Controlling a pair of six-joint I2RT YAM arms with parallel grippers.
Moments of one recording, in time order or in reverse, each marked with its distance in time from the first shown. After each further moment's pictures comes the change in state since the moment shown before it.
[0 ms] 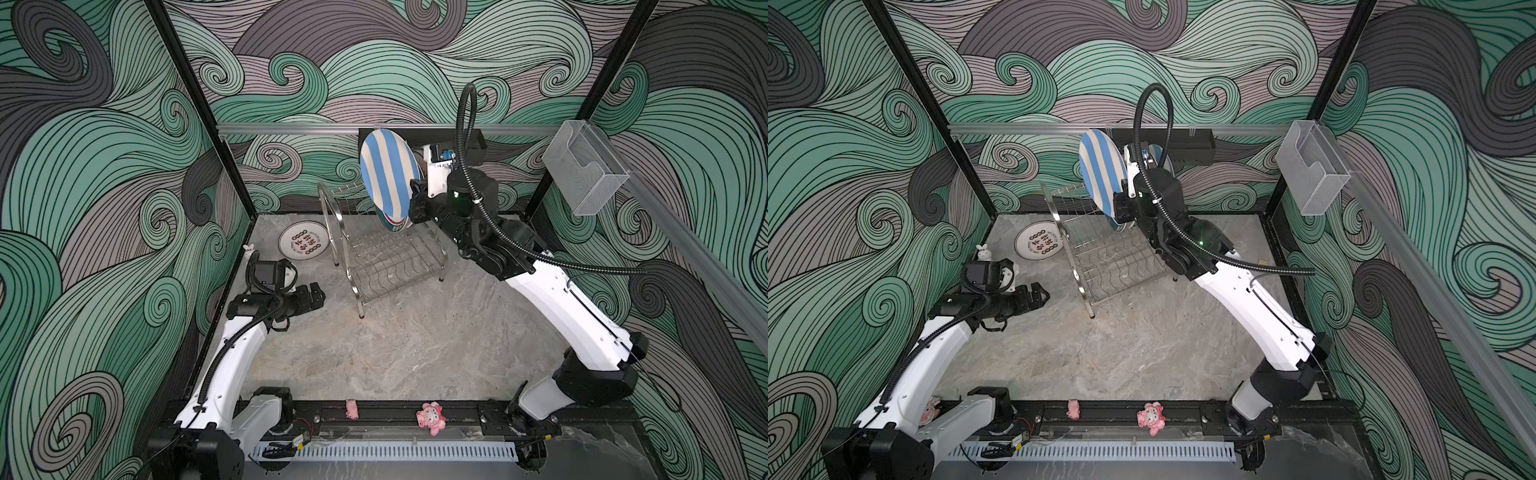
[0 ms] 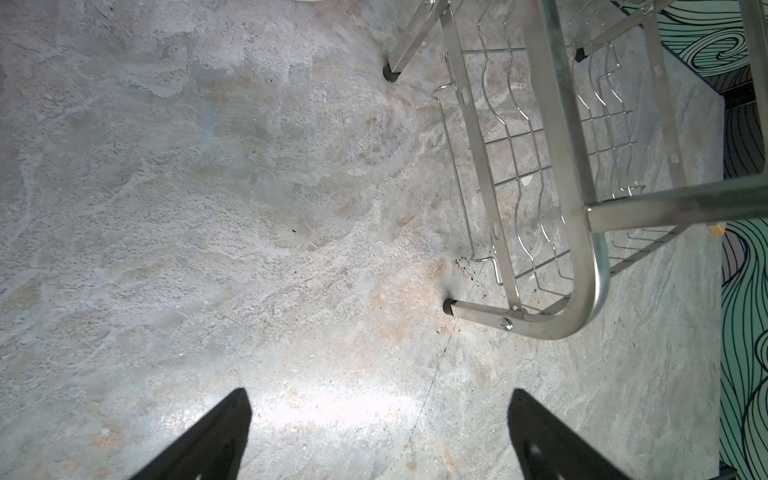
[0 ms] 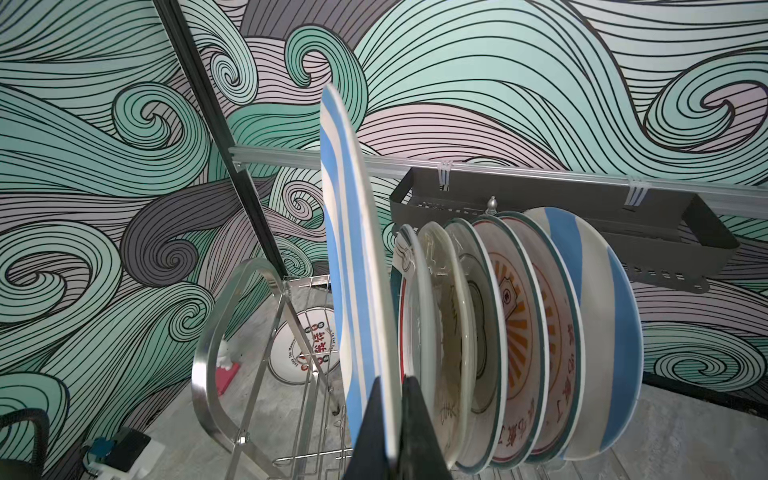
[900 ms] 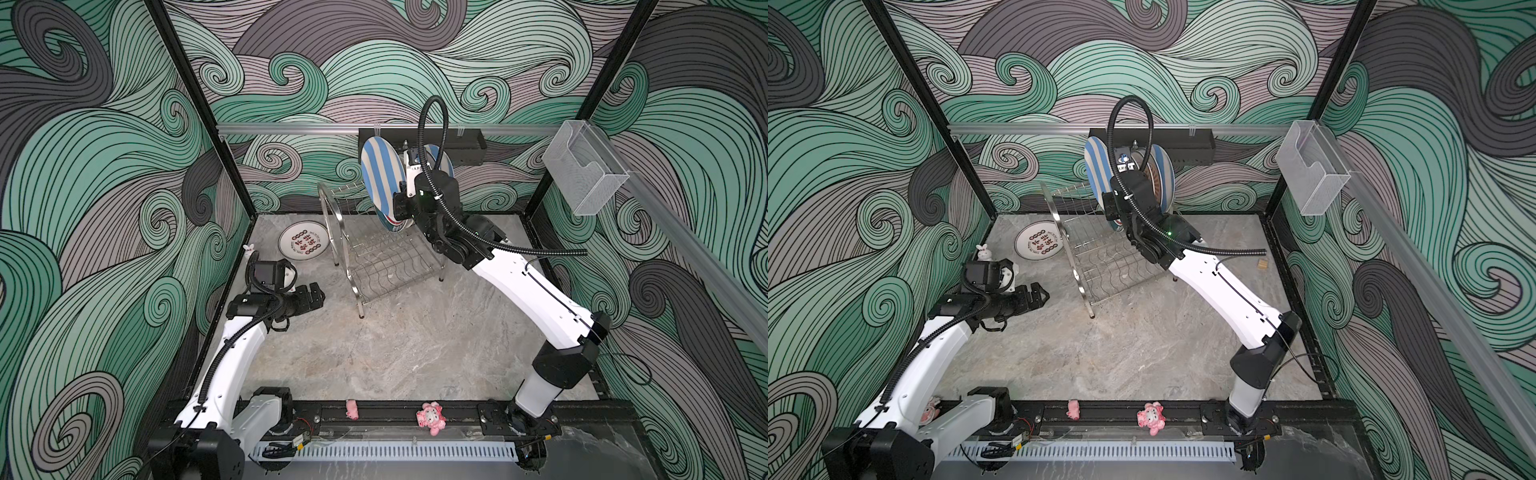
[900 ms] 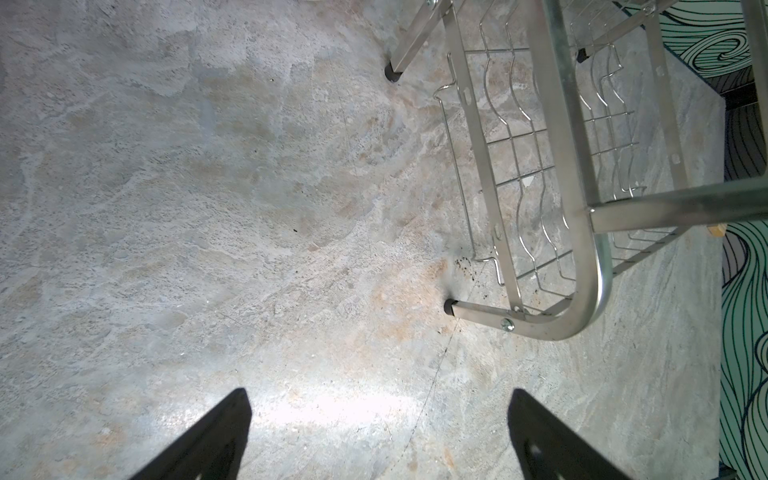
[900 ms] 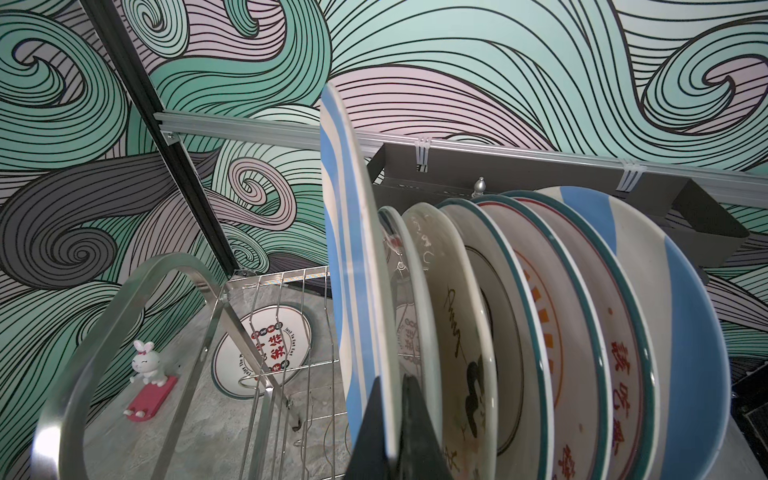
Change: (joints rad) left arm 0.005 0.001 -0.002 0.000 0.002 0.001; right arm -0.010 0.137 0.014 0.052 0.086 -0.026
